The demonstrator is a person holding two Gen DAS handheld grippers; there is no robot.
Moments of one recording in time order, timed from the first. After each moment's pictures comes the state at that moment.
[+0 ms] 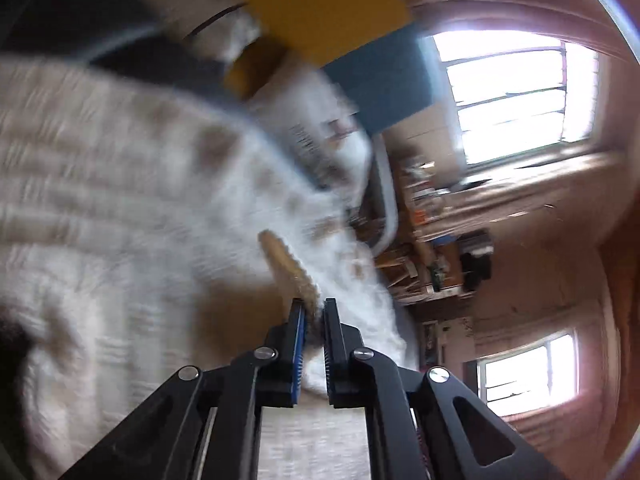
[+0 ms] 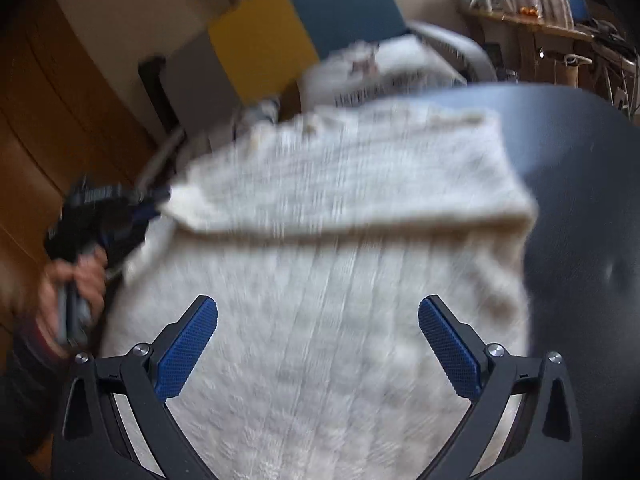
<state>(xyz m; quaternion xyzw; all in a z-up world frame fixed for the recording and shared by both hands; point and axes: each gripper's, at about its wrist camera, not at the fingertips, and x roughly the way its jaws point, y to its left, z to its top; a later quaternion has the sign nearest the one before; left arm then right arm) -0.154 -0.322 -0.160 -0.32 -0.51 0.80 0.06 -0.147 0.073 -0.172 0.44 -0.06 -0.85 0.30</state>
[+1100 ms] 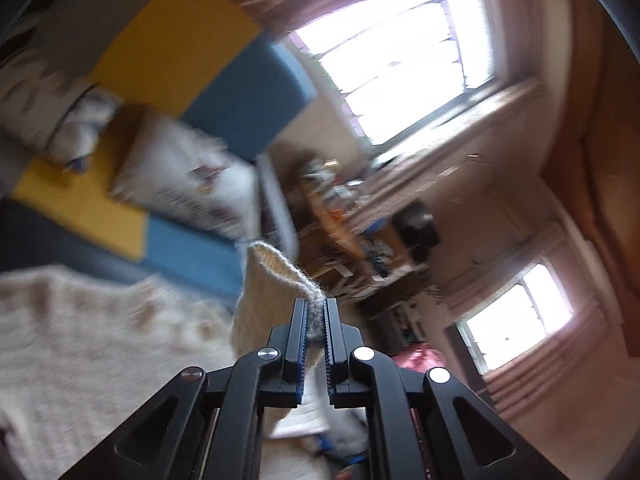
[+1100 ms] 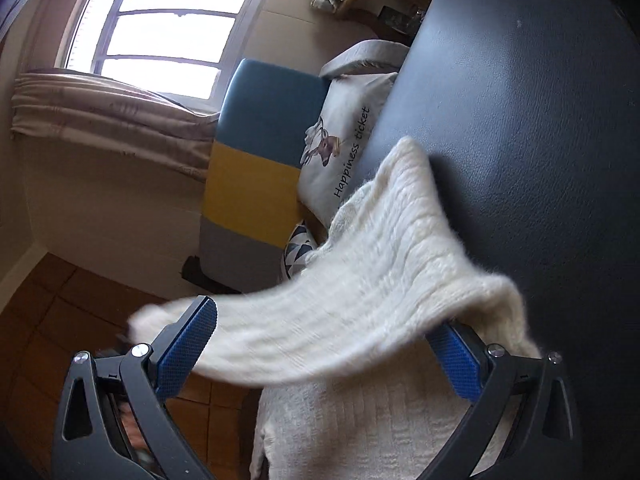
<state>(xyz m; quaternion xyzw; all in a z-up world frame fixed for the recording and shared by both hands) -0.197 -0.287 -0.037 -0.28 -0.42 0.85 0.13 -0.223 0.151 -0.228 0.36 -0.49 -0.75 0.26</state>
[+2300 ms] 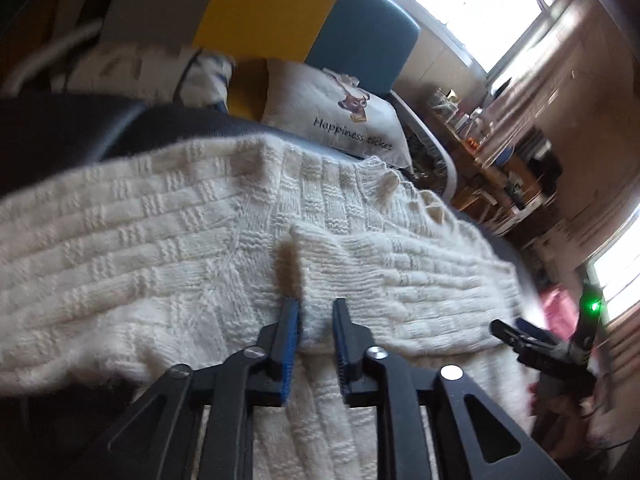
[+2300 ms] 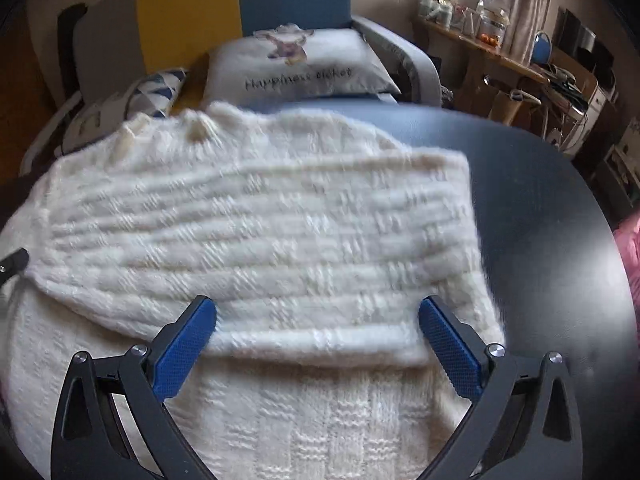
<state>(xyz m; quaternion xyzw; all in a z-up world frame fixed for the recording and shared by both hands) -0.147 -0.321 -0.170 -0.41 -0.31 0.86 0.00 -0.231 0.016 -0.204 0.46 0.07 -0.87 0.14</state>
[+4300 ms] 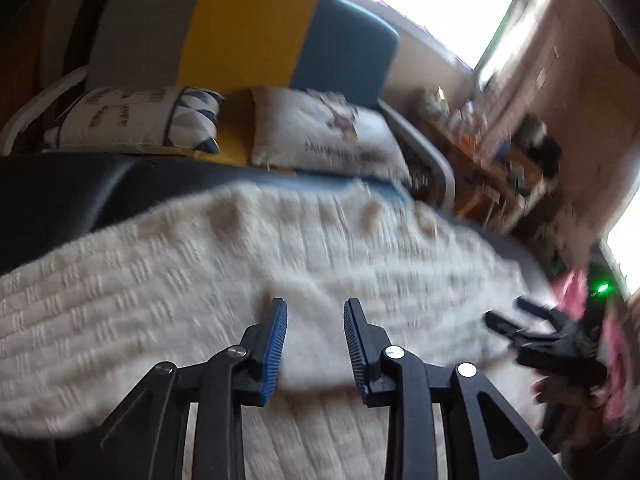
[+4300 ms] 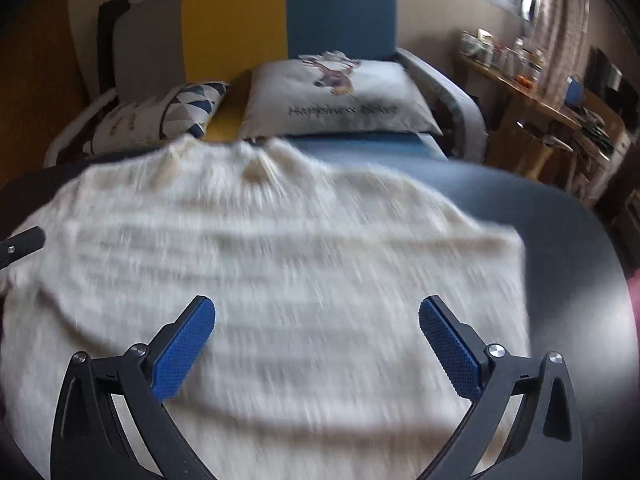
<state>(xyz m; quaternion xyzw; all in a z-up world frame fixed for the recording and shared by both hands) -0.150 -0.281 -0.146 -0.40 -0.18 0.90 -0.02 -0.232 -0.005 -0.201 0.43 0.10 -0.88 0.18</state>
